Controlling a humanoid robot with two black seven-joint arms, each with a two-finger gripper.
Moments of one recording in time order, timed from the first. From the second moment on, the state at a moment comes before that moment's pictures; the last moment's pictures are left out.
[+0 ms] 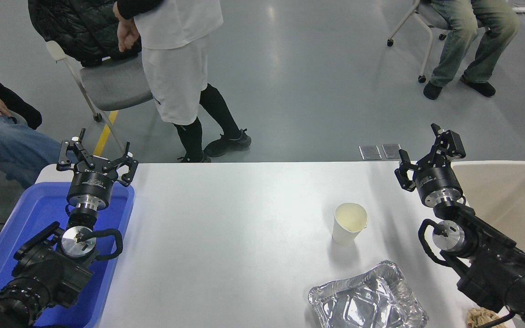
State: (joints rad) left arm -0.65 0.17 -0.93 -0.29 -0.24 -0.69 -0.38; right arm 0.58 -0.25 0.75 0.59 -0.12 0.14 0.52
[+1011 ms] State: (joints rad) left arm -0.65 0.17 -0.93 -0.29 -0.24 -0.68 -0.38; right arm 0.59 -0.27 0.72 0.60 -0.13 0.14 0.52
